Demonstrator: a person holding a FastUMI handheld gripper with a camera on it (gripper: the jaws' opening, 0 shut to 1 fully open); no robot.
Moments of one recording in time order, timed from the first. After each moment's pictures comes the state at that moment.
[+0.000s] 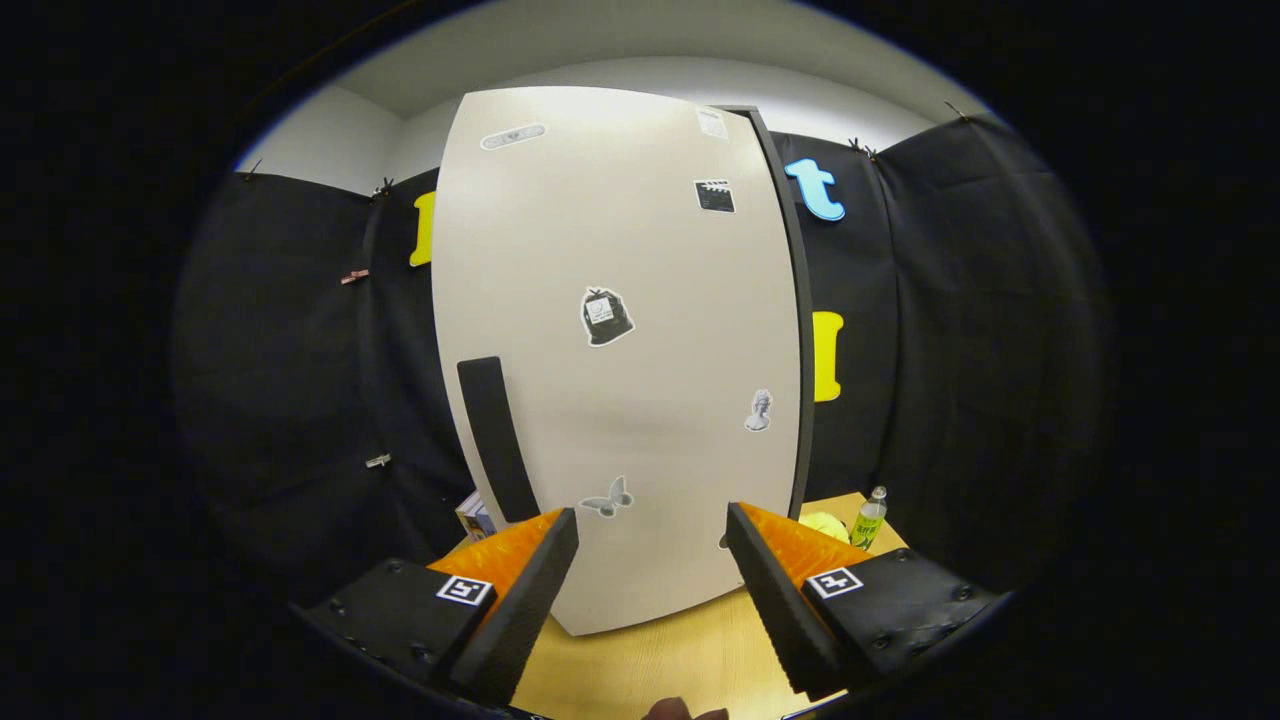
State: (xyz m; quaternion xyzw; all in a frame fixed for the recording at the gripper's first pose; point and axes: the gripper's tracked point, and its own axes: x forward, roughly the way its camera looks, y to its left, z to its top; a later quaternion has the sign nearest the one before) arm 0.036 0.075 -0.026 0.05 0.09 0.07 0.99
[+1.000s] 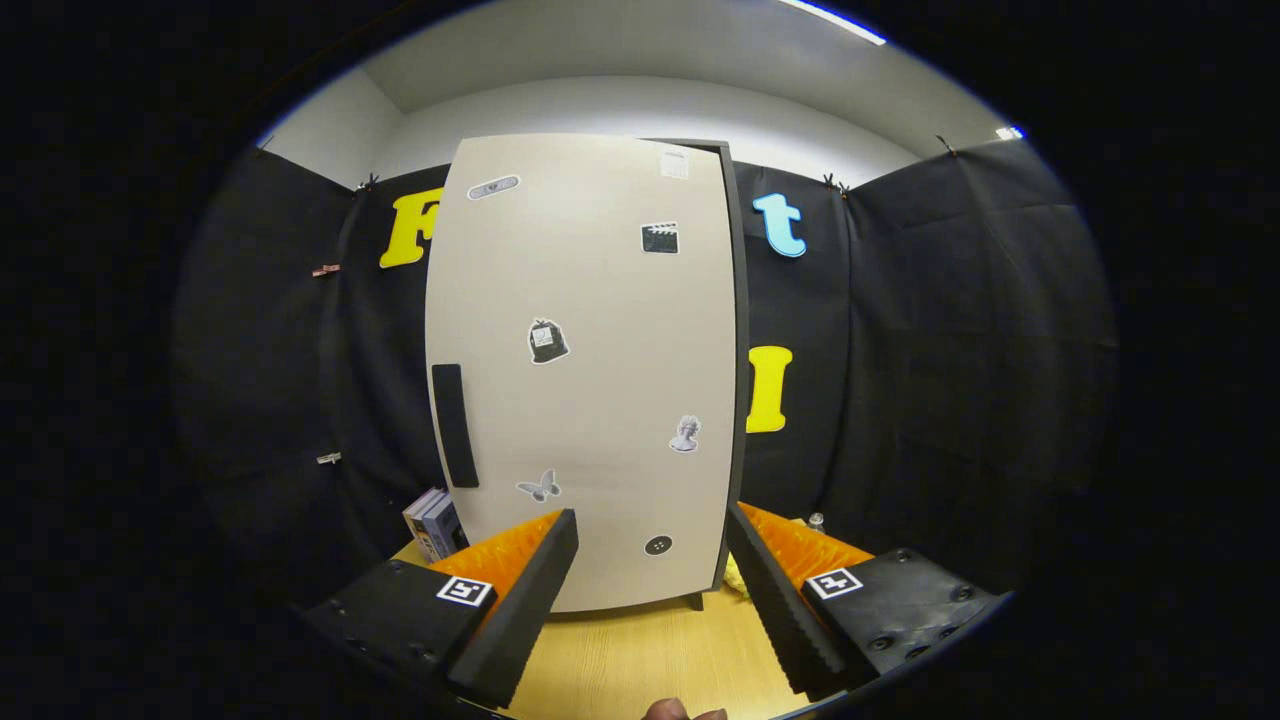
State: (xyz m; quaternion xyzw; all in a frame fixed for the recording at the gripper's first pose) arm 0.019 0.031 -0.009 0.01 0.04 0.01 1.00
